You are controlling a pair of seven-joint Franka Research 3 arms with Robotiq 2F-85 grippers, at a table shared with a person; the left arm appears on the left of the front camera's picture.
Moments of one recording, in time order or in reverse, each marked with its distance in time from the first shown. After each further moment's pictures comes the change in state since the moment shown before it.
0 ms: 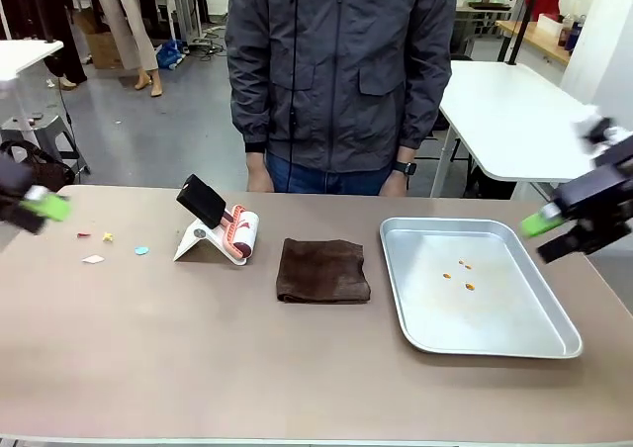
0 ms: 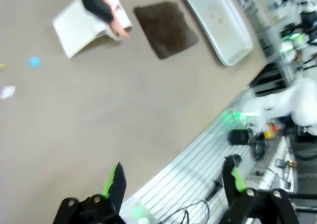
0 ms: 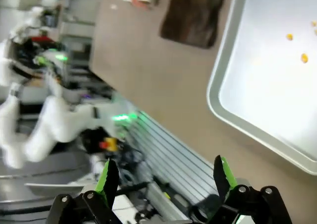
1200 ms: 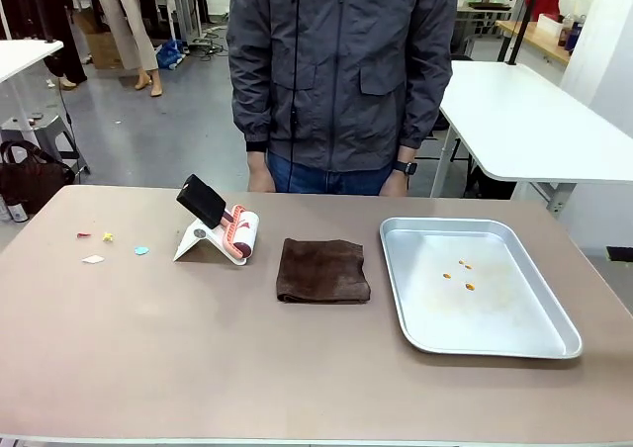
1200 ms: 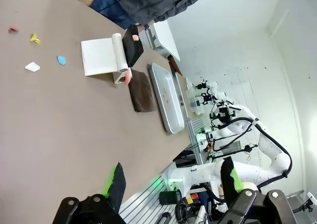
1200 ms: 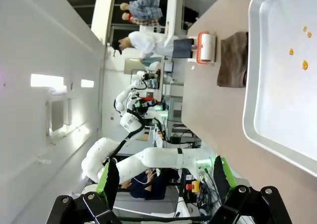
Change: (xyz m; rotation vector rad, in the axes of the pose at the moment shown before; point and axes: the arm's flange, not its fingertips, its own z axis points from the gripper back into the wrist) left arm -0.116 0.155 0.049 -0.402 -0.458 0.328; right arm -0.052 -0.140 0.057 0.522 -0.306 -0.219
